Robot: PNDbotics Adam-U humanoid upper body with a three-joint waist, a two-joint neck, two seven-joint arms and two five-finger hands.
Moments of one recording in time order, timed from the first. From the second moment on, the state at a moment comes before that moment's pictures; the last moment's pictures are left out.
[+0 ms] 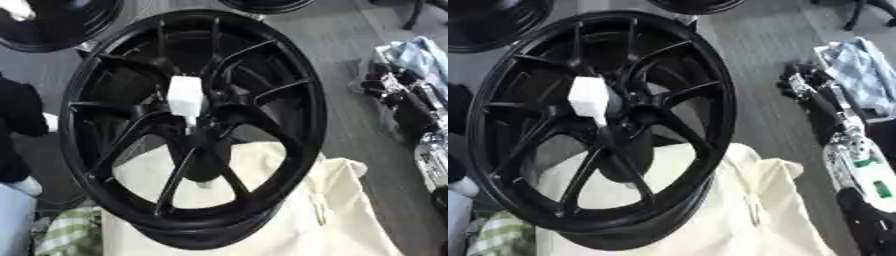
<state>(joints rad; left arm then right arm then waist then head) -0.56 0.96 -0.05 -1.94 -0.23 0.56 -0.32 -0.13 -0.46 -0.09 -1.69 -0.38 0.04 -0.08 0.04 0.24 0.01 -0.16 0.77</state>
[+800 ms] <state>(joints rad) -0.17 0.81 0.13 -1.88 -0.07 0.57 -0.07 -0.12 -0.46 -0.12 -1.70 -0.39 0.03 -0.10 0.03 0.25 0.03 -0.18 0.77</state>
